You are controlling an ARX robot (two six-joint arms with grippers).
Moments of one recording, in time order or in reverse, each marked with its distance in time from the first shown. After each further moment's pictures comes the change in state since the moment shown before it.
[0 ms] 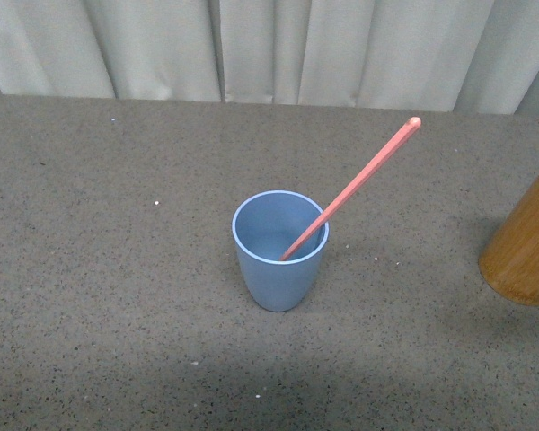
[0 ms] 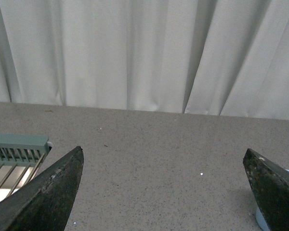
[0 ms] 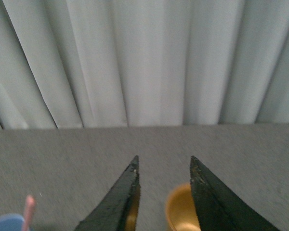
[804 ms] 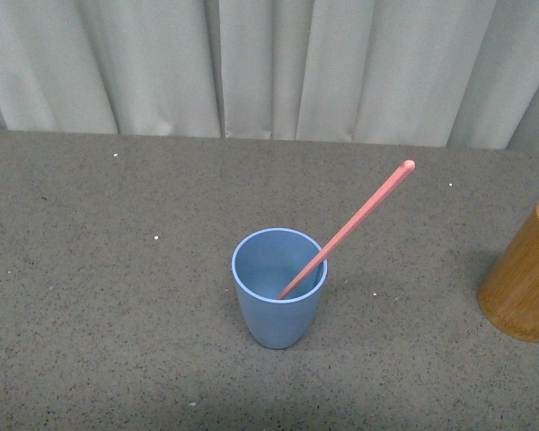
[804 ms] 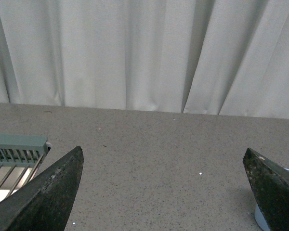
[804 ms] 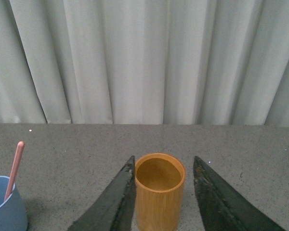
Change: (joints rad) left arm 0.000 -0.001 0.000 0.000 0.000 0.000; right arm -0.173 -0.774 -0.196 -0.473 -0.134 -0.053
